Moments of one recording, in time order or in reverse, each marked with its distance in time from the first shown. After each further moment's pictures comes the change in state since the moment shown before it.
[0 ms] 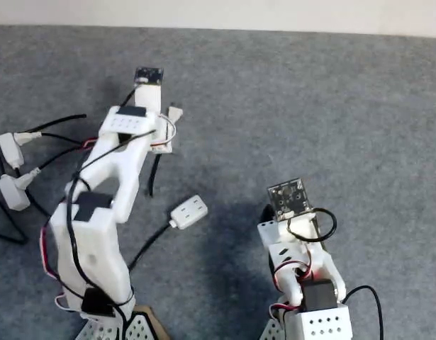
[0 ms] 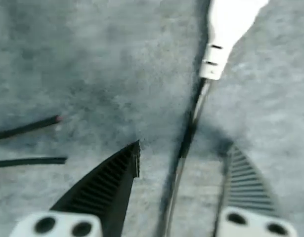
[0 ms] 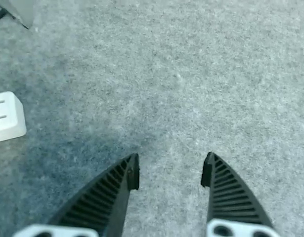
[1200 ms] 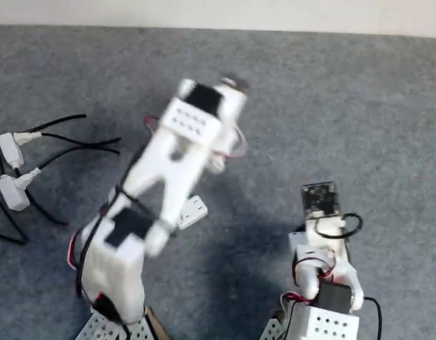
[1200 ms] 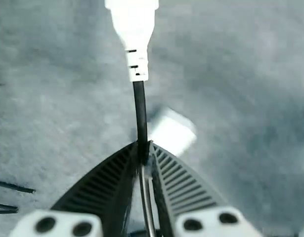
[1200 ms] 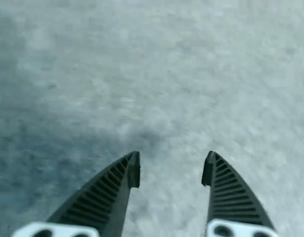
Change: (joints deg) left arm 25.9 -12.2 -19.9 46.2 -3.6; right arm 21.3 -0.1 -2.6 12.7 6.9
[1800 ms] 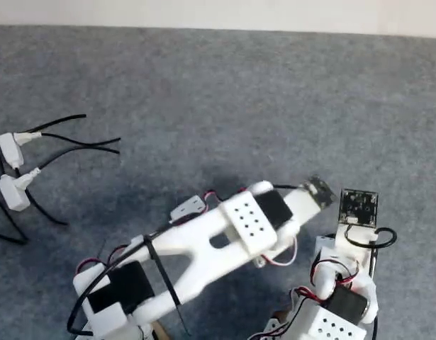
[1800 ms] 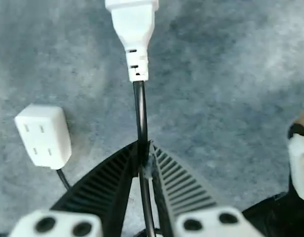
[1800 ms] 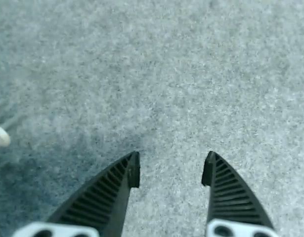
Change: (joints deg) left arm 27.3 -13.1 31.5 -17.6 0.0; right arm 14.2 -0.7 -3.3 4.5 0.2
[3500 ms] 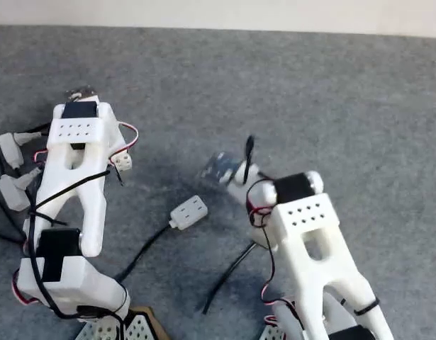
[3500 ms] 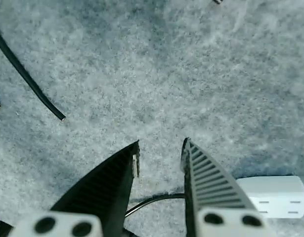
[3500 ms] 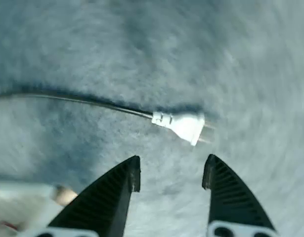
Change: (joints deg) left arm -63.8 -0.1 0.2 -1.2 21.8; right arm -45.5 69.2 -47.3 13.5 31.6
